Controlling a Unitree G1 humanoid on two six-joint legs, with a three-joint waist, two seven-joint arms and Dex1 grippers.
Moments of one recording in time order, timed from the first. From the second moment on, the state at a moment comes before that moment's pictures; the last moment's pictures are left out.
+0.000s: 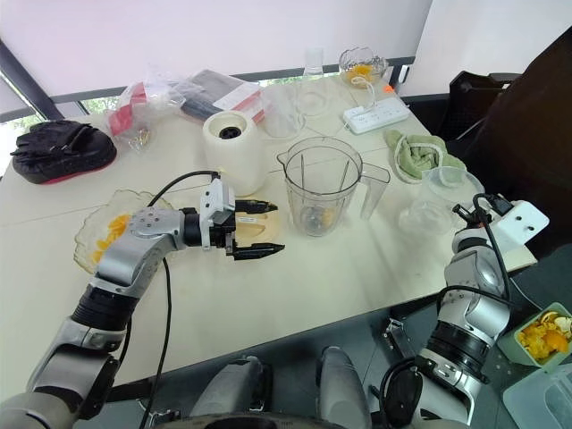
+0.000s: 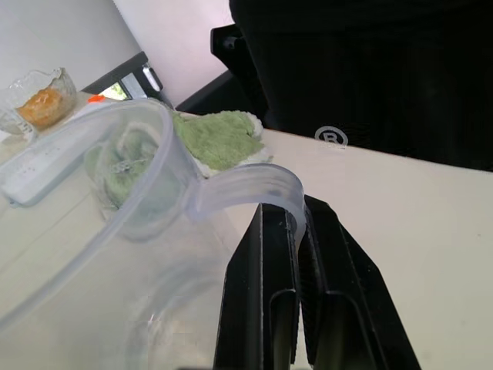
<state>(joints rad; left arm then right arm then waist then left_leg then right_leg) -0.48 0.45 -0.19 -0.02 -0.33 0.32 -1.10 -0.36 -0.15 -0.69 0.04 0.34 0.39 -0.11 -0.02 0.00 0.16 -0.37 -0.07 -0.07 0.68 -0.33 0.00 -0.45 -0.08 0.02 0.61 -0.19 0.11</state>
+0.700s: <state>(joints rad) -0.46 0.46 -0.19 -0.05 -0.33 0.33 -1.07 -0.37 -0.22 -0.65 0.32 0.37 0.16 -0.09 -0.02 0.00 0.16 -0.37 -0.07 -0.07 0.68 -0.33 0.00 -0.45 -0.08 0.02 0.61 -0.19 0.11</state>
